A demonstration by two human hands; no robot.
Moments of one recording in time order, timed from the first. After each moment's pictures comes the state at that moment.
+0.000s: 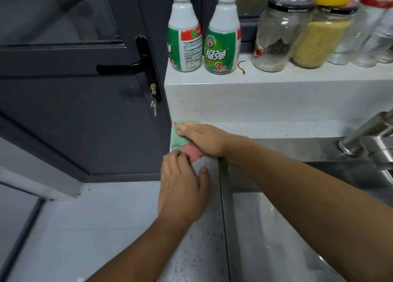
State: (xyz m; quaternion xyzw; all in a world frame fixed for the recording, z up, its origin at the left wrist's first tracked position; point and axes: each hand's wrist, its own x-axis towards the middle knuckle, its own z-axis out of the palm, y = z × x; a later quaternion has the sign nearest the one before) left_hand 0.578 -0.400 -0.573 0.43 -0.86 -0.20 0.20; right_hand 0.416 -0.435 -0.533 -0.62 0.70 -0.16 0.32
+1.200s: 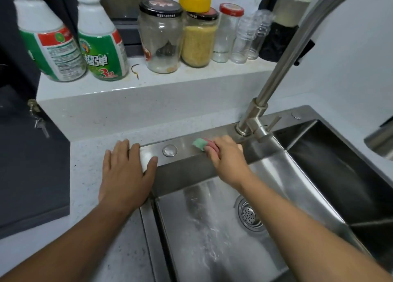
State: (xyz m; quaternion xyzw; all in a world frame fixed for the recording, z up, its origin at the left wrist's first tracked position) left_hand 0.497 -0.413 -0.583 0.32 -0.93 -0.14 0.10; right_hand 0.326 -0.225 -0.559 -0.34 0.90 -0.26 0.02
